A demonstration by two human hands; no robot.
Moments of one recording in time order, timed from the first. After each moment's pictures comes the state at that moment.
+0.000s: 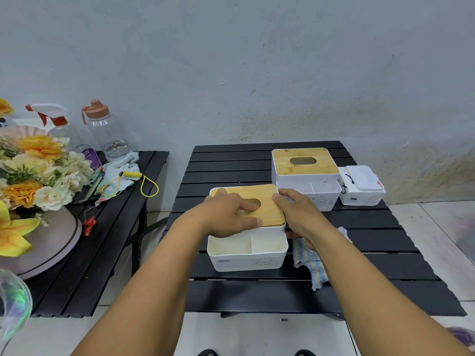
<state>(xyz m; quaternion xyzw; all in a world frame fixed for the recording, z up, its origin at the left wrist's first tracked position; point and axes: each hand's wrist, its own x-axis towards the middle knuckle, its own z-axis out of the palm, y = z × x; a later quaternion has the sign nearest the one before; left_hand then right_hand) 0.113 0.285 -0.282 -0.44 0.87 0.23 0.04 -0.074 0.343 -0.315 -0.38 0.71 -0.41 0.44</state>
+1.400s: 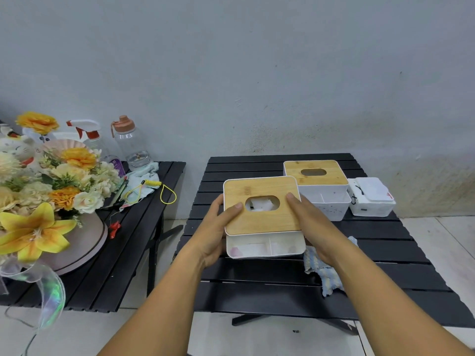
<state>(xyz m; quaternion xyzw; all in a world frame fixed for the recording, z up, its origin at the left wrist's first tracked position) 0.148 0.309 -0.320 -0.41 0.45 0.70 -0.37 -0.065 0.374 -0.292 -0.43 0.62 -0.45 0.48</state>
